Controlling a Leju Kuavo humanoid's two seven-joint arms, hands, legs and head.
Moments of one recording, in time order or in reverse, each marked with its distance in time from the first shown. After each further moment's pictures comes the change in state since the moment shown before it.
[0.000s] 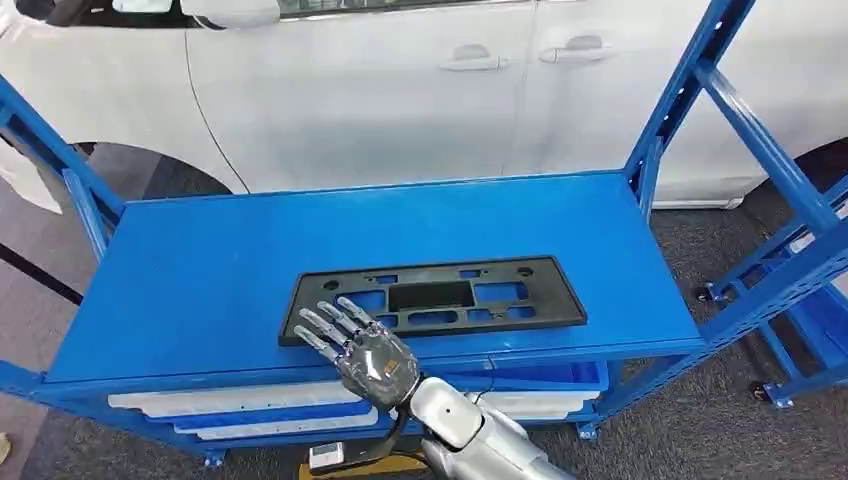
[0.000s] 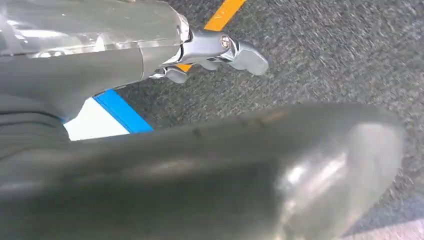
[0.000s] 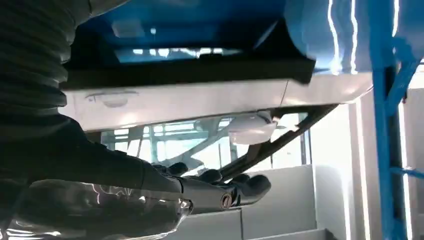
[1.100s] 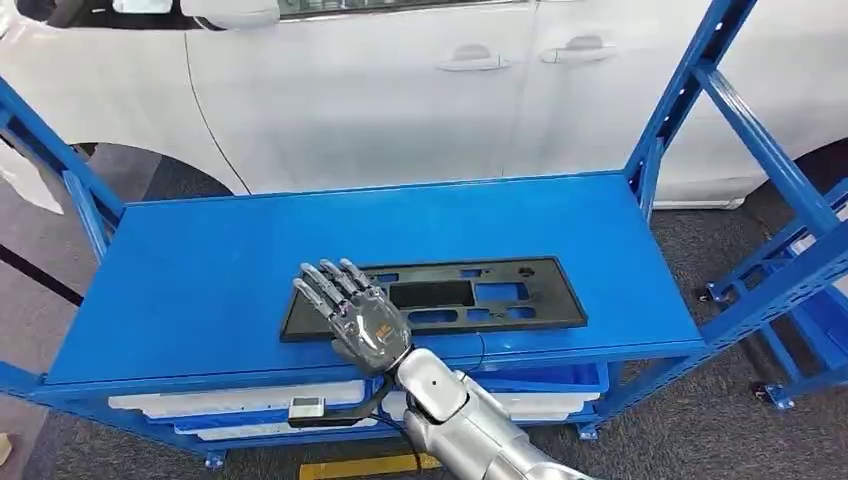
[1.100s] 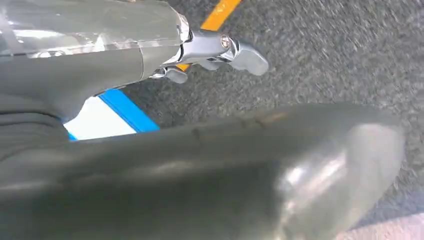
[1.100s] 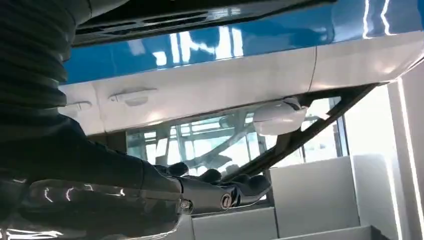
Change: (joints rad) left arm -0.003 0.006 0.000 0.001 0.000 0.002 0.010; right arm -0.061 0.091 -0.130 0.086 0.052 0.000 0.039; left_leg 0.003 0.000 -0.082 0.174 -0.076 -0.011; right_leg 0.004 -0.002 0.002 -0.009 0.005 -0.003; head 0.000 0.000
